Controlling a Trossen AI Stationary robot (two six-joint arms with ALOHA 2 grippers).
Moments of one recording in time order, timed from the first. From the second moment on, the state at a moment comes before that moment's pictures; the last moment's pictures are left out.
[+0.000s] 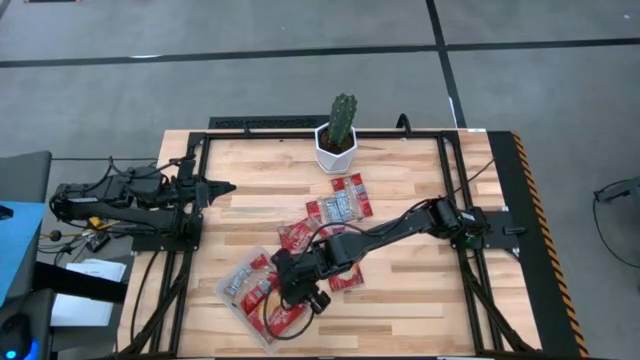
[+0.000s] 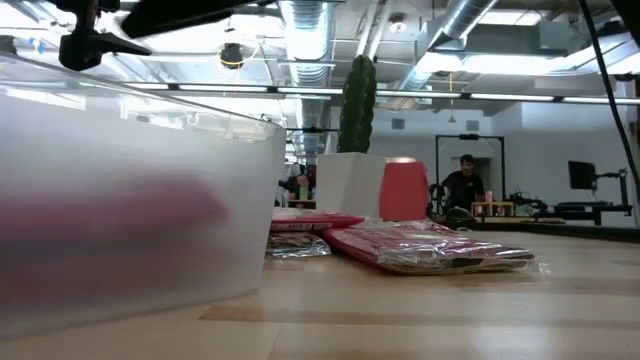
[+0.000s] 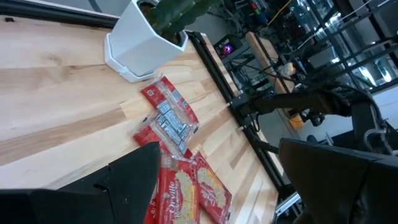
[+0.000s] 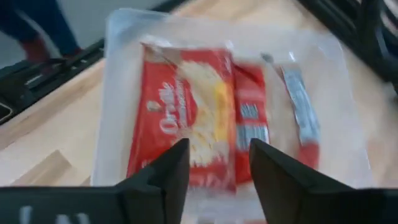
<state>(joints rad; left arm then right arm) -0.08 0.36 0.68 -0.54 -0.42 -1.01 0.31 2.26 2.08 -0.67 -0.10 -0.44</state>
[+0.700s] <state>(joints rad) -0.08 0.36 0.68 -0.53 -0.40 -0.98 0.14 1.76 1.60 -1.06 0.17 0.58</state>
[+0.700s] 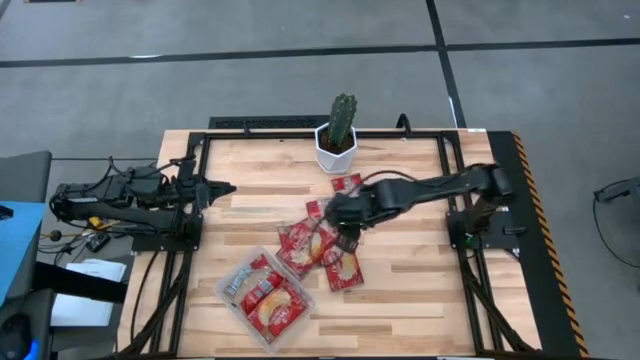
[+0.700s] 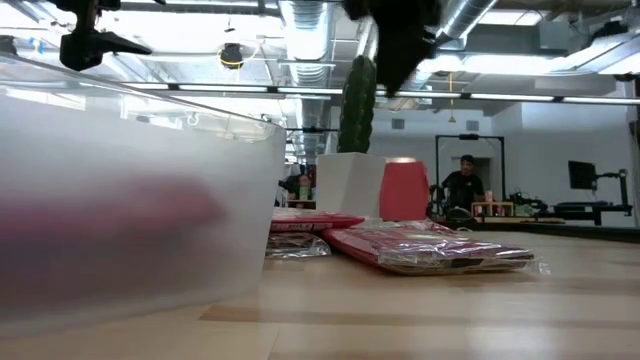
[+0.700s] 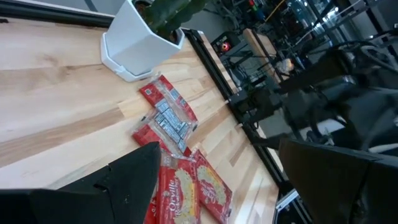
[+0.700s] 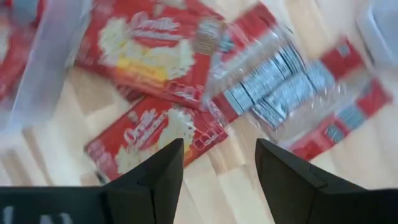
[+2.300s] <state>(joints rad) -0.08 0.37 0.68 -0.57 -0.43 -0.98 -0.05 2.01 1.36 -0.36 -0.32 0.49</state>
